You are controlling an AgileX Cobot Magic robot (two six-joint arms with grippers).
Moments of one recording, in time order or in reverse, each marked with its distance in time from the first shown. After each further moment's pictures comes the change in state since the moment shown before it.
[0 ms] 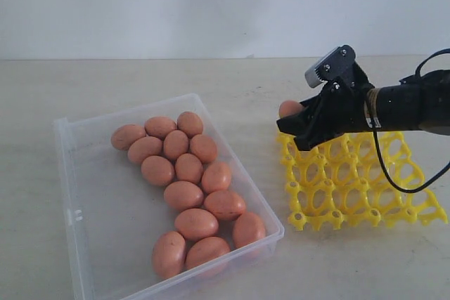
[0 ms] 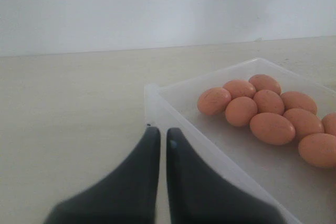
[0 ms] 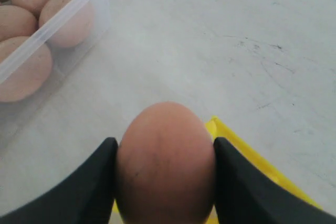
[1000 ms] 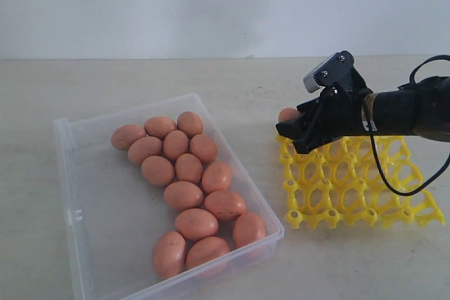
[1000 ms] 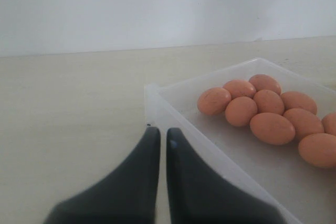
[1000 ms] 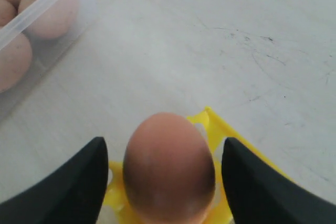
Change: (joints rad) left arm 0.000 0.000 0.000 0.000 0.000 0.000; right arm 0.002 0.031 0.000 0.076 0.012 -0.079
